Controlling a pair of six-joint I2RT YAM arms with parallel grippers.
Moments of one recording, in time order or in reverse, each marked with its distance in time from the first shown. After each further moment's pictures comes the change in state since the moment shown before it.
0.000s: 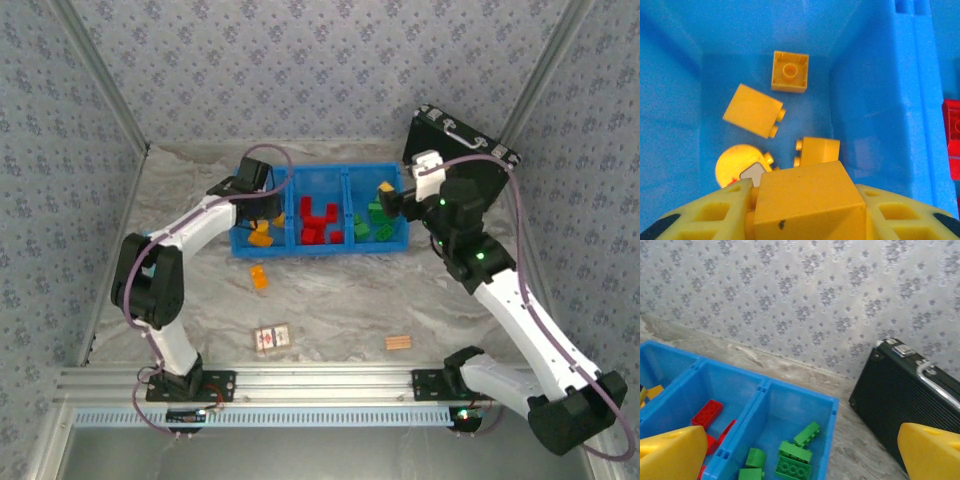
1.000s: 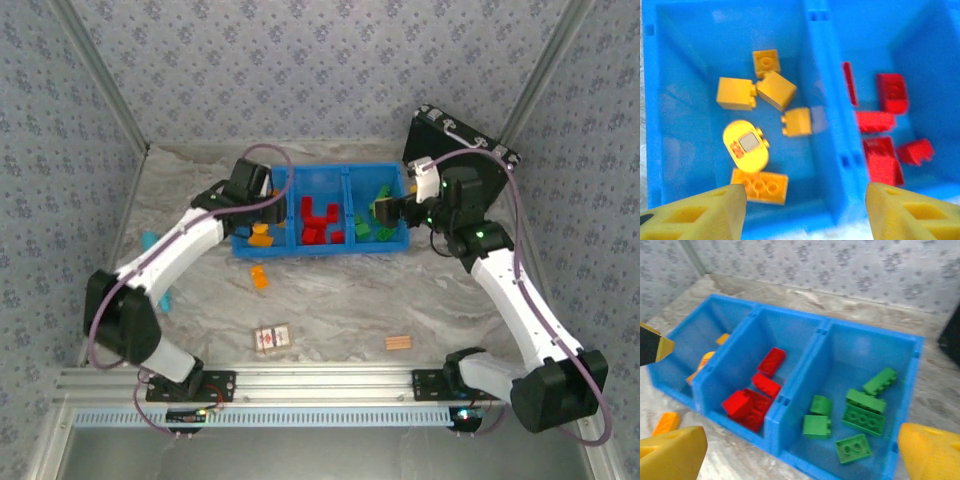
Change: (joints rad) left arm -0.114 -0.294 -0.061 -0.150 -0.050 0.056; right arm -0.157 0.143 0.036 -0.155 -0.484 0.131
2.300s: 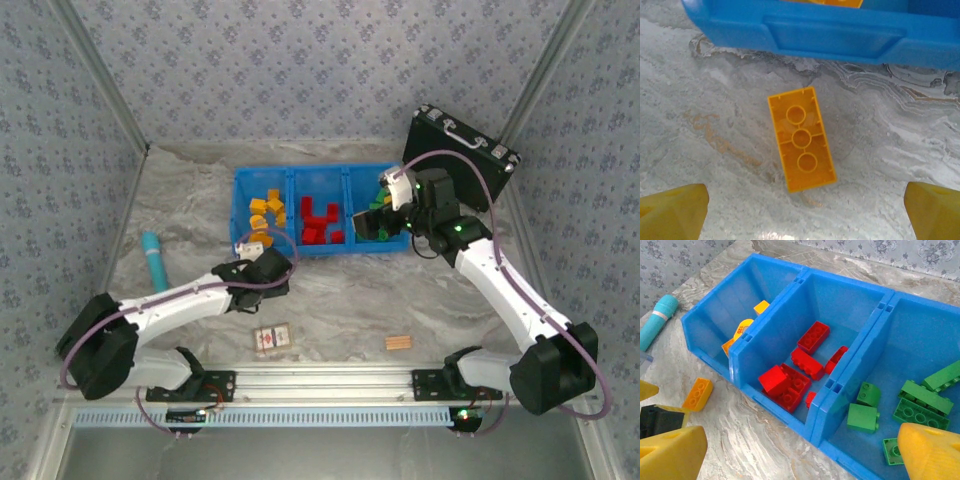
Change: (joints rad) left arm -0.307 -0.163 -0.543 0.054 -0.320 -0.536; right arm 0.117 0.087 0.014 -0.029 -0.015 -0.031
